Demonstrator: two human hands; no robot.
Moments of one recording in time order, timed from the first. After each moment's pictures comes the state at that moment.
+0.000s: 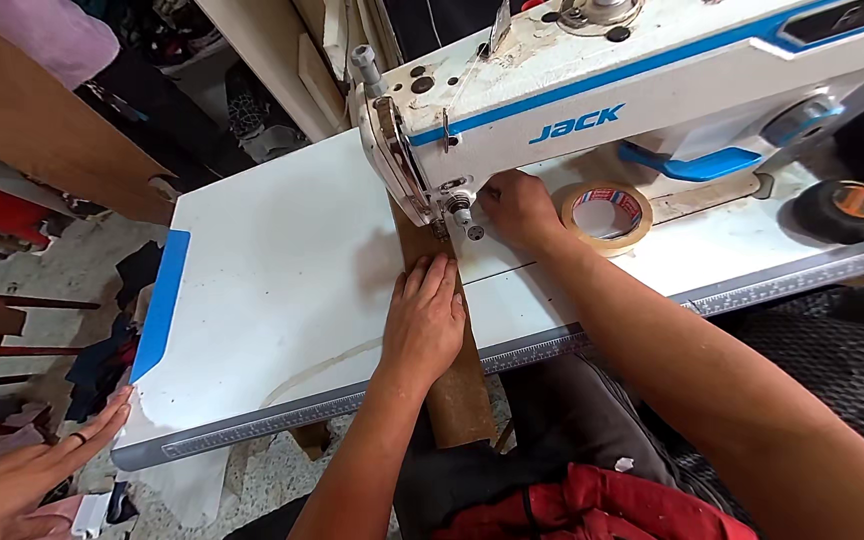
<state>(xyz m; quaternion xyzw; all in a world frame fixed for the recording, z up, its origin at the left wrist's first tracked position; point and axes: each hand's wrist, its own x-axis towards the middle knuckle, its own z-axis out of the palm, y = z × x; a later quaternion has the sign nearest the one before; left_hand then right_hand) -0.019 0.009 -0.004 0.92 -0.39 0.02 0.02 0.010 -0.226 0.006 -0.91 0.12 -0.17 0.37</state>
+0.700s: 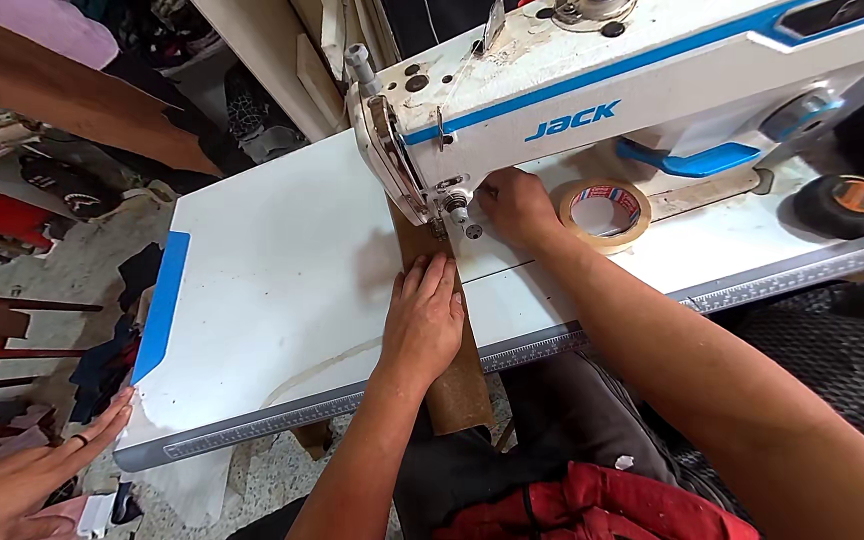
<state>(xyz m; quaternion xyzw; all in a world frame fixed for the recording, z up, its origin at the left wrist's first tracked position) -0.020 0.009 -0.002 0.92 -0.38 0.00 0.03 0.010 -0.226 0.005 -0.91 0.12 -0.17 0.37</state>
